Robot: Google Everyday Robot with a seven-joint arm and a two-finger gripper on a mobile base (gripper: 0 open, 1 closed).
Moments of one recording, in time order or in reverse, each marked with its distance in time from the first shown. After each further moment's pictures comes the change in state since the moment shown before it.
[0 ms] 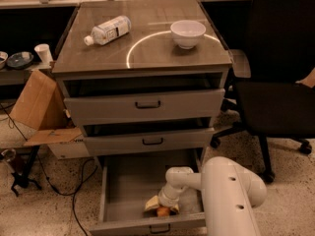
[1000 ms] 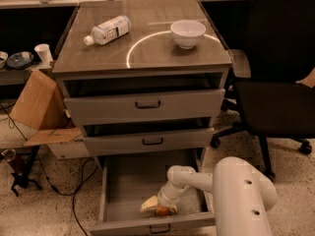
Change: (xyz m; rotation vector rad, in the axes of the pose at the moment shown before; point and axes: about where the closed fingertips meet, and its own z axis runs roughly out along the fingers) arm -0.027 -0.025 -0.025 0.091 -0.038 -0.143
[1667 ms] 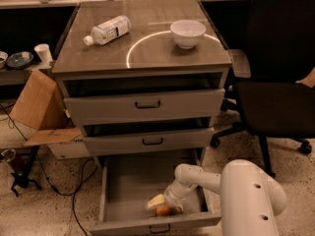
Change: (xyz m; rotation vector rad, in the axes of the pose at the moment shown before) arm -0.002 0.025 -0.021 0.013 0.016 0.034
